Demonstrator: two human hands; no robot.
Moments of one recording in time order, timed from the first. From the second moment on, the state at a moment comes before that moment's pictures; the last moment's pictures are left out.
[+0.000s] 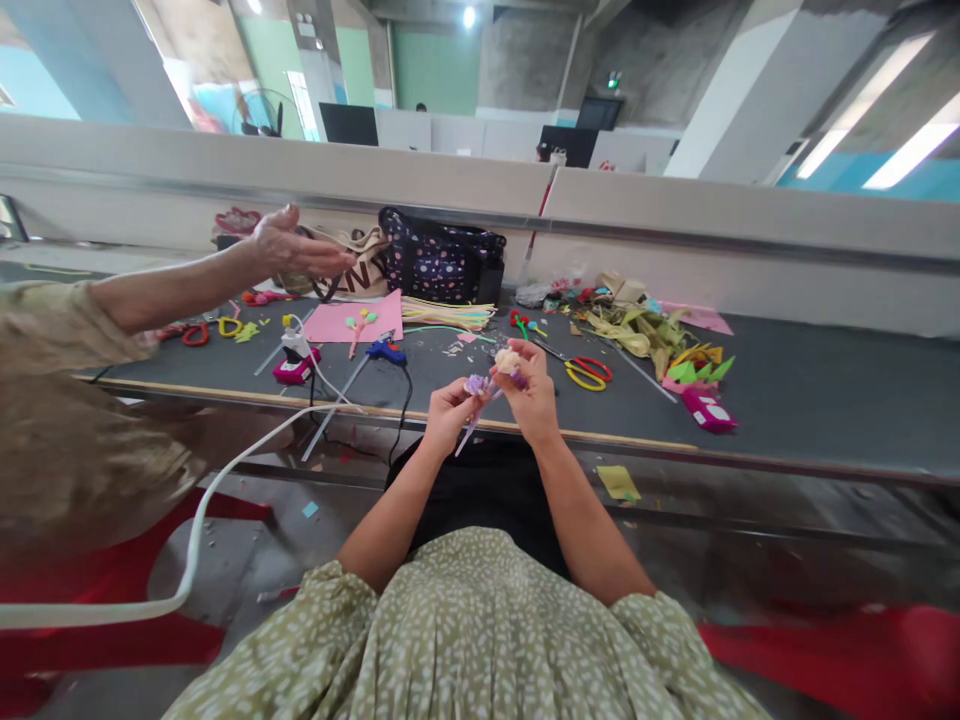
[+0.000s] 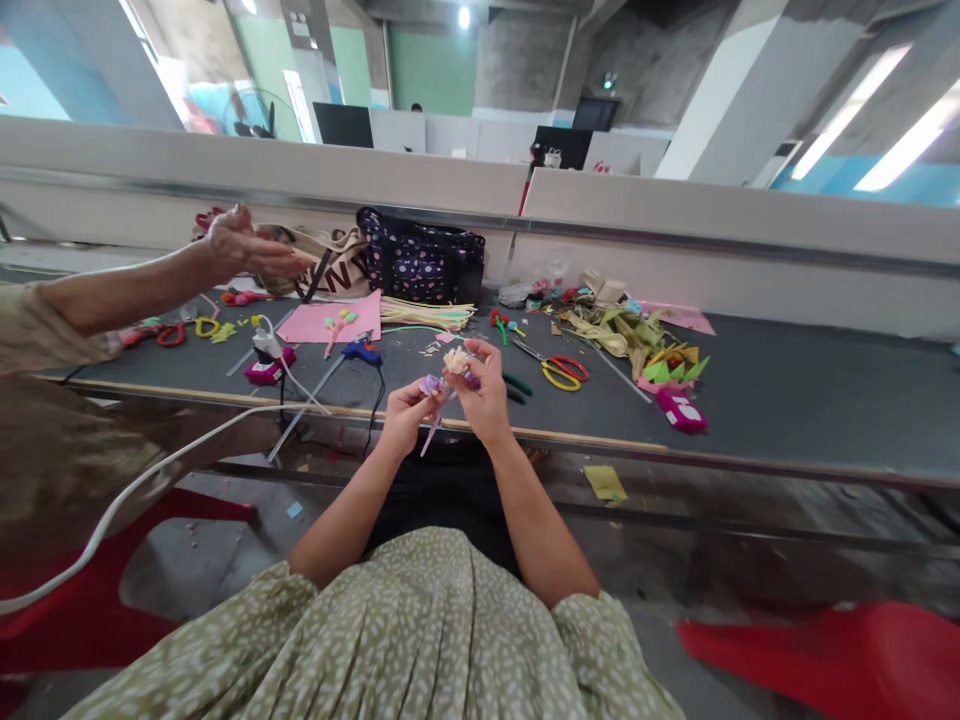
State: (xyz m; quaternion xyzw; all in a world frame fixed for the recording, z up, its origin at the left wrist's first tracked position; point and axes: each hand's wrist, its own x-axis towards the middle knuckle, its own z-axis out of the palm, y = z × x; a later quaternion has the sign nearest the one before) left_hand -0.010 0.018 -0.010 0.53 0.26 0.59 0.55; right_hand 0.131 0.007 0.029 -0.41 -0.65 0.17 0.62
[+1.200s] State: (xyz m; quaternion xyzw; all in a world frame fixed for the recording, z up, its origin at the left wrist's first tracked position) left_hand 0.019 0.008 -0.055 0.53 0.31 0.42 0.67; right_hand 0.147 -0.016 -0.037 -0.50 -0.39 0.36 0.69
